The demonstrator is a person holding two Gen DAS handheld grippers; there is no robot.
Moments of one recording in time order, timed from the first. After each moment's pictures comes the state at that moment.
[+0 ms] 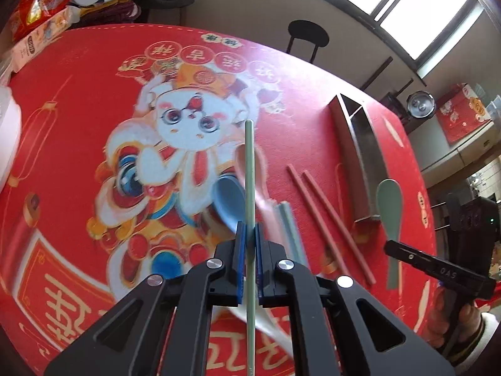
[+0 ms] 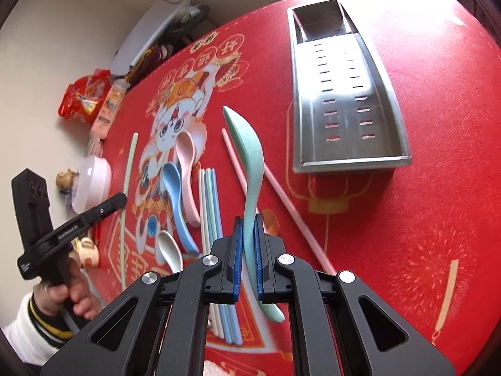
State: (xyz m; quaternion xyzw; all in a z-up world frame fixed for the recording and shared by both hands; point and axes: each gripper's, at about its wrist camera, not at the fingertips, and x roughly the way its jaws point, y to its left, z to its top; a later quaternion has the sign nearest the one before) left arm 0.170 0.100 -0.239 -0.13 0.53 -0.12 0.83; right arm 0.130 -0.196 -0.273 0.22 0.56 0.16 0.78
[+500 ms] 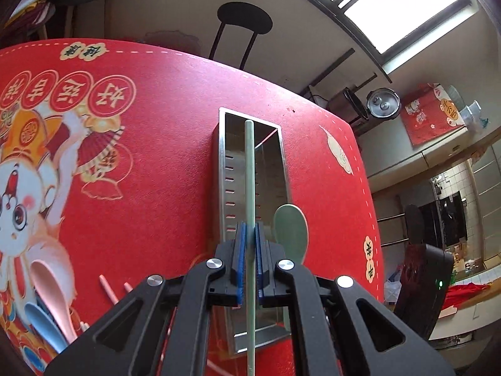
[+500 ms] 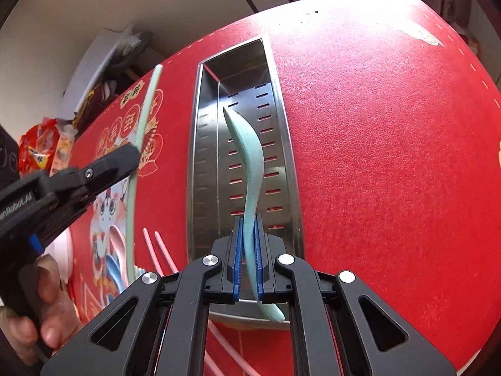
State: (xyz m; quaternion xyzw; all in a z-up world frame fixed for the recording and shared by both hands) left arm 0.317 -0.084 -0.250 -0.17 0.54 -0.21 0.80; right arm 0.241 -0.263 -0.295 0.22 0.57 0.06 0.79
